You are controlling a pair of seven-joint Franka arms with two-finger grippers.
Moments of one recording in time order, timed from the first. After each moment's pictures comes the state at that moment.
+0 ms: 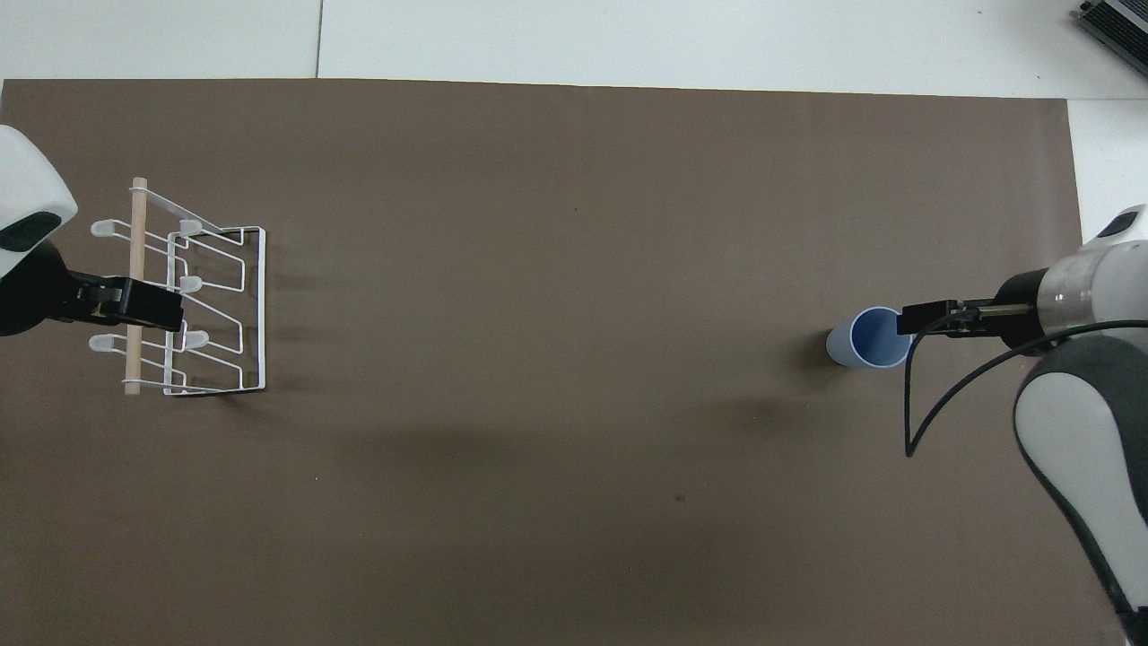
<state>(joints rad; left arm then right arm) 0.03 -0.07 -0.16 -1.66 0.00 1.57 0.02 0.09 -0.09 -0.11 -2.05 0.10 2.03 -0.04</state>
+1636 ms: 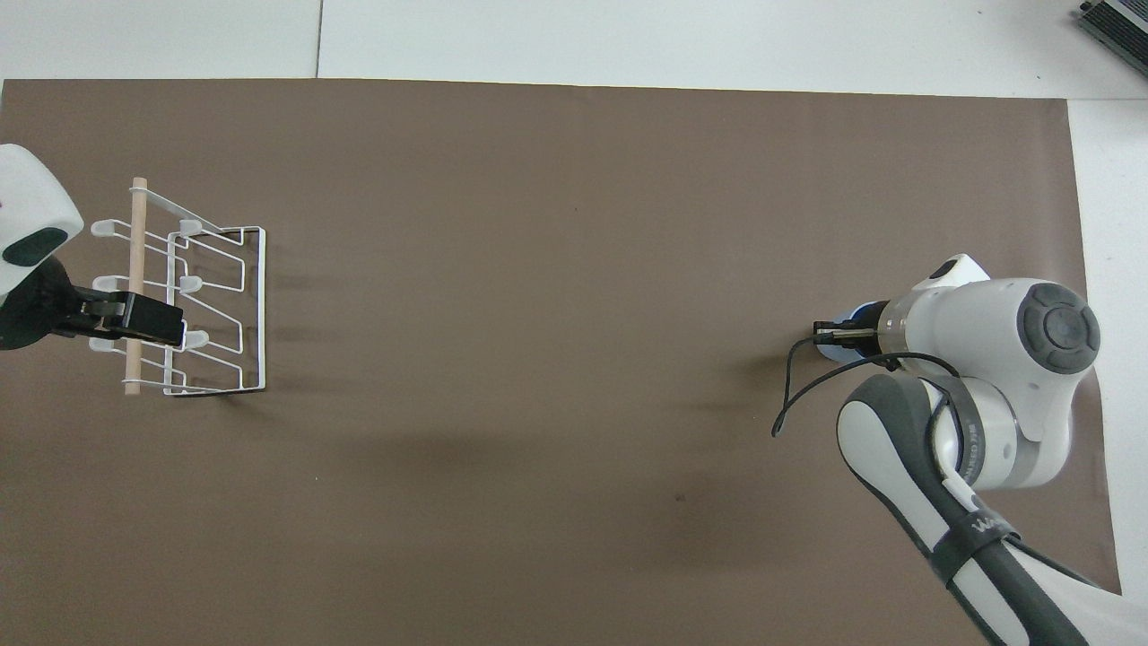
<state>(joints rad) 0.04 -0.09 -0.16 -1.70 0.00 1.57 0.02 0.09 0.06 -0.02 -2.26 0.10 2.44 0.03</state>
